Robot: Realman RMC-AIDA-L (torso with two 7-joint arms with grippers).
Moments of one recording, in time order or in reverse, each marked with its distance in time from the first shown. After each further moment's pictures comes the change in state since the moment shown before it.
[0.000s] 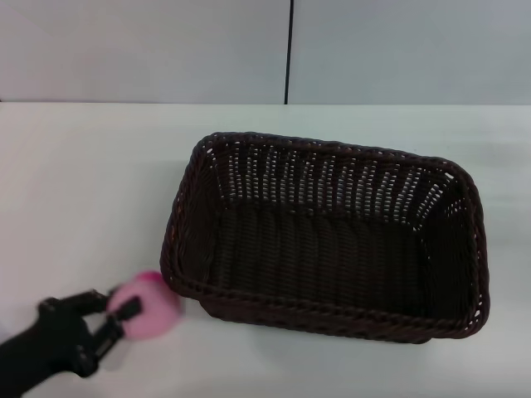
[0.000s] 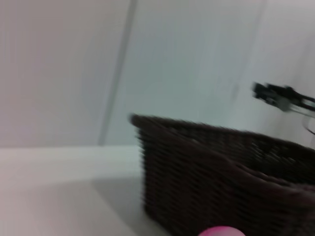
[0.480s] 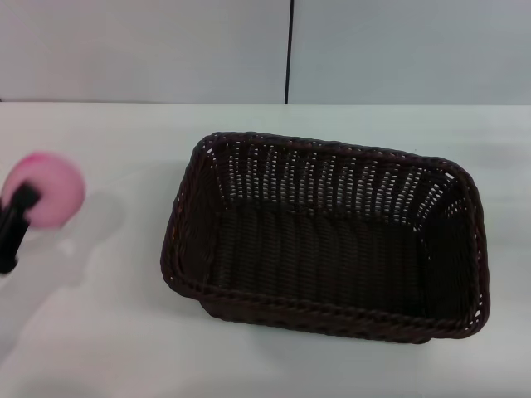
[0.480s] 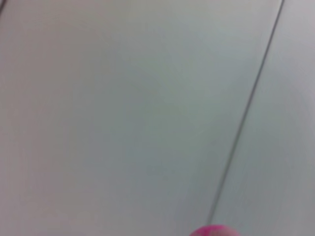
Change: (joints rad) left arm -0.034 0.002 -0.452 -0.025 -0.010 0.143 -0.078; right arm 0.005 0.001 0.004 0.017 0.000 0.000 -0.010
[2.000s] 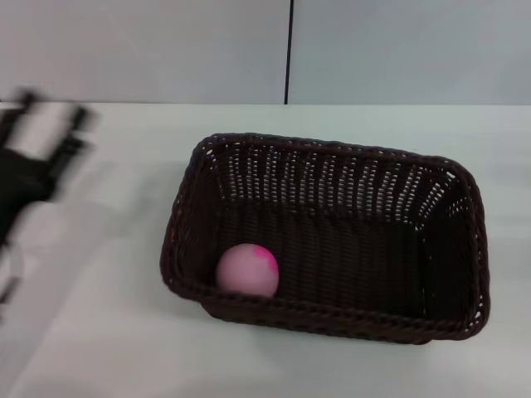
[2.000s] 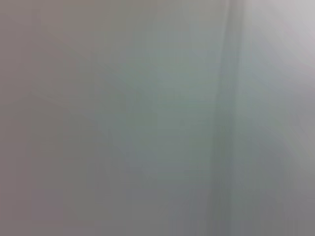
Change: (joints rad) left arm -0.055 -0.014 -0.164 -0.303 0.002 -0.052 0.338; right arm -0.051 0.030 0.221 0.031 0.000 -0.019 -0.117
